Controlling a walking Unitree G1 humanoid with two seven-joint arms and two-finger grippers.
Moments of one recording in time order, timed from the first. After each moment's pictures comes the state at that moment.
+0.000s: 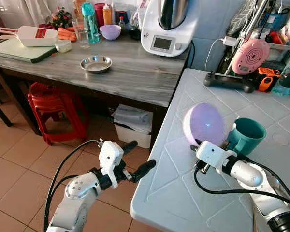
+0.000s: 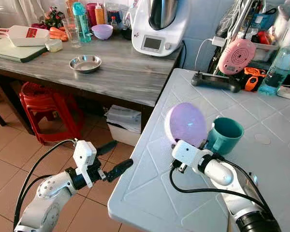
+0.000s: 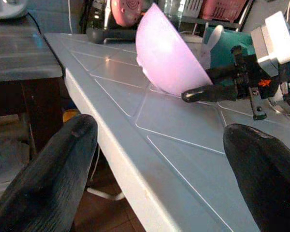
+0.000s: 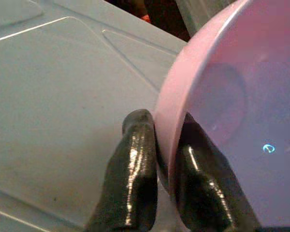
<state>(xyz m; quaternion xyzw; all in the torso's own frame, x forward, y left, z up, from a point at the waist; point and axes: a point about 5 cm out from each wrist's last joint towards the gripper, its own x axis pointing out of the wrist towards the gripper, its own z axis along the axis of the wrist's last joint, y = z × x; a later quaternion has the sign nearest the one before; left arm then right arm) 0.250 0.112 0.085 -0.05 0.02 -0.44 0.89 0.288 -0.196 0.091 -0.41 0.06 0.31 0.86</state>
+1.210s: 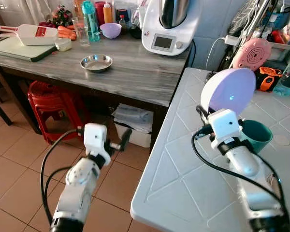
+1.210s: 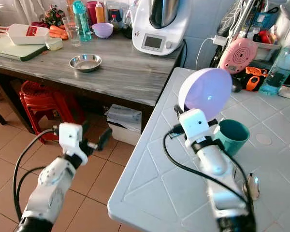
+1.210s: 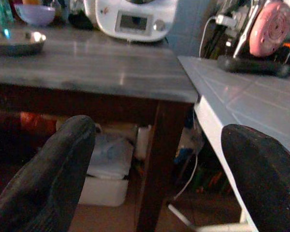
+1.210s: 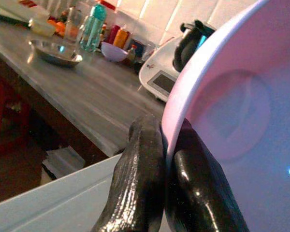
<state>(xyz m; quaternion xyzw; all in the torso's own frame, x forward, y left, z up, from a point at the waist) 0.294 0.136 0.099 -0.05 -0.01 -0.18 0.98 0.291 -0.165 0.157 -0.19 -0.11 0.12 0.97</state>
